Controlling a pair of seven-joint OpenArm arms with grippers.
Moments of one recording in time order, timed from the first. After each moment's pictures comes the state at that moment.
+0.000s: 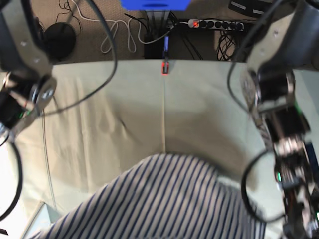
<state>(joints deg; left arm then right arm) -43.1 -5.6 -14.2 84.9 -30.8 0.2 42.8 41.2 13.2 23.8 107.3 -0.6 24.2 -54.3</state>
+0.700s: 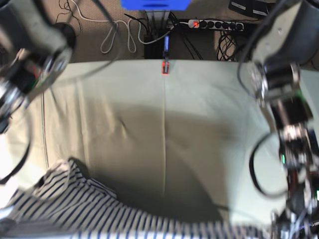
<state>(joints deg) -33.0 -8.7 -17.1 82.2 -33.9 0.7 42.6 23.4 7.7 28.8 114.5 -0.6 24.3 -48.3</state>
